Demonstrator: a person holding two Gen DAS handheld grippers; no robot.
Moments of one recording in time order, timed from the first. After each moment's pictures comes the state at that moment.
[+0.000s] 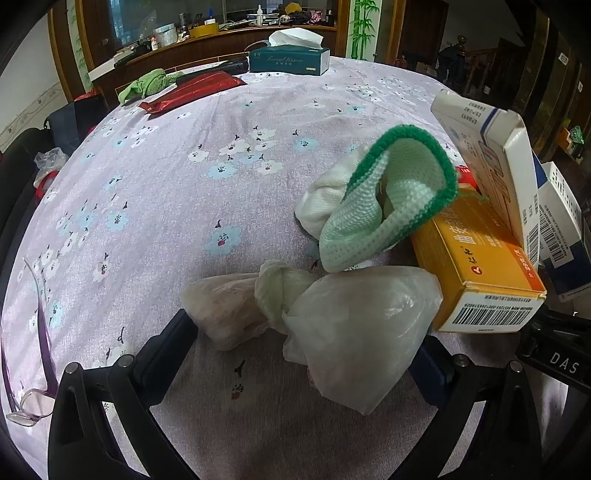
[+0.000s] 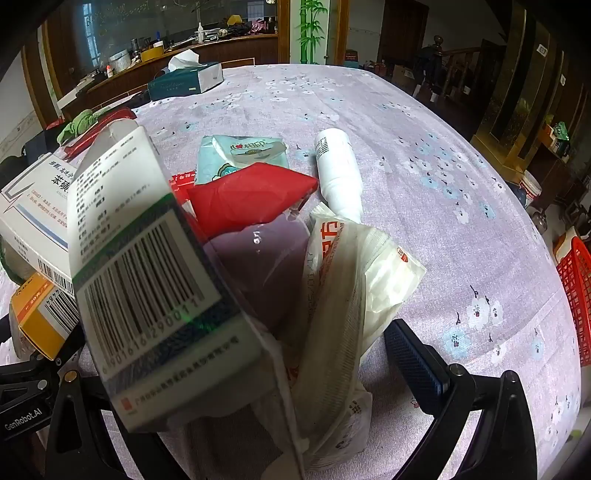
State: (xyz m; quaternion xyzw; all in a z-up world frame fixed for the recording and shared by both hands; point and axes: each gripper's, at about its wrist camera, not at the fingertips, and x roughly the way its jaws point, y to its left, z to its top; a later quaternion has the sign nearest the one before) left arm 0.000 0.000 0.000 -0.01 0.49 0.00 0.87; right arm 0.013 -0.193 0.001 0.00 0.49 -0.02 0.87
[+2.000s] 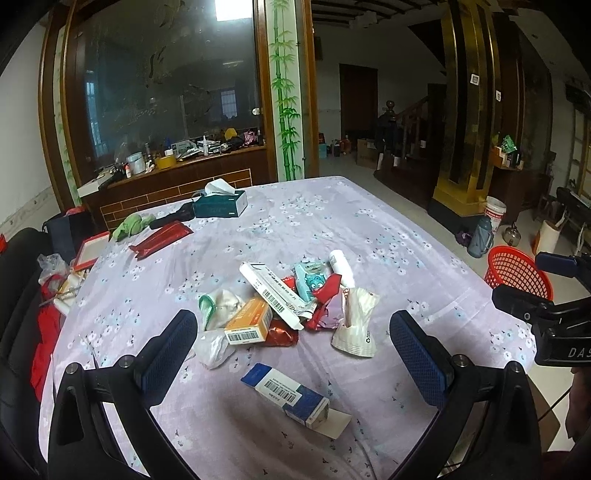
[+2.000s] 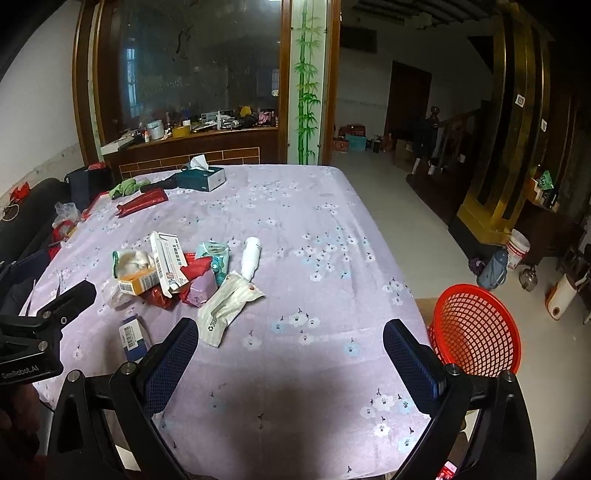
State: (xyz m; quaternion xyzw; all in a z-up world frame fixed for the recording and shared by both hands) left arm -0.146 -0.122 0.163 0.05 0.30 -0.08 0.95; right arm -0.147 -0.317 0.165 -0.02 0.35 0.02 0.93
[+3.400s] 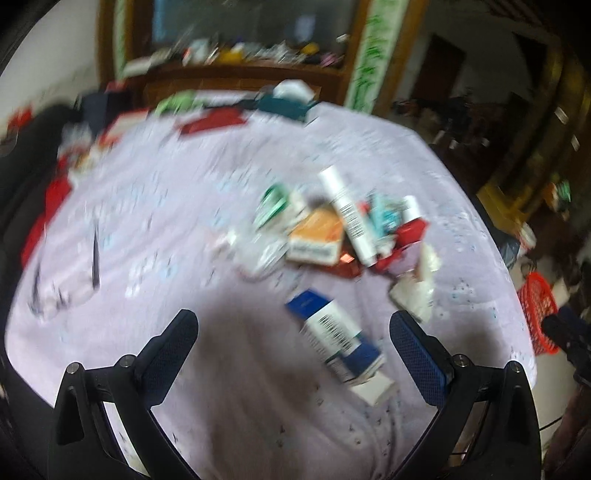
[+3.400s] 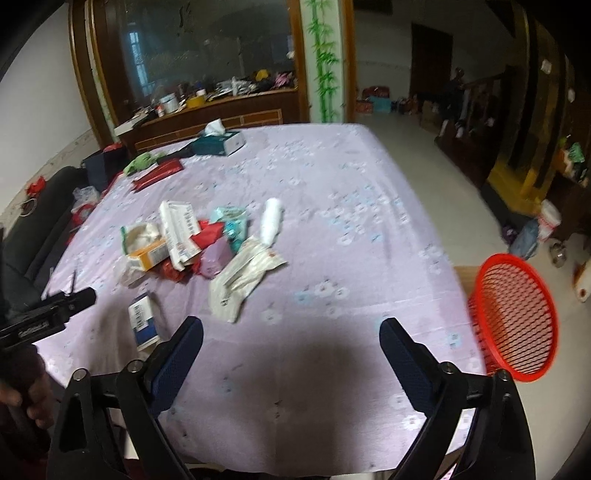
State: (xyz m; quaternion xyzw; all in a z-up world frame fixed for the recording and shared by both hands) left arm -0.118 -0.034 0.100 -0.12 0.45 0.02 0.88; right arm -0.115 -0.321 0.131 0.02 0.43 0.09 0.90
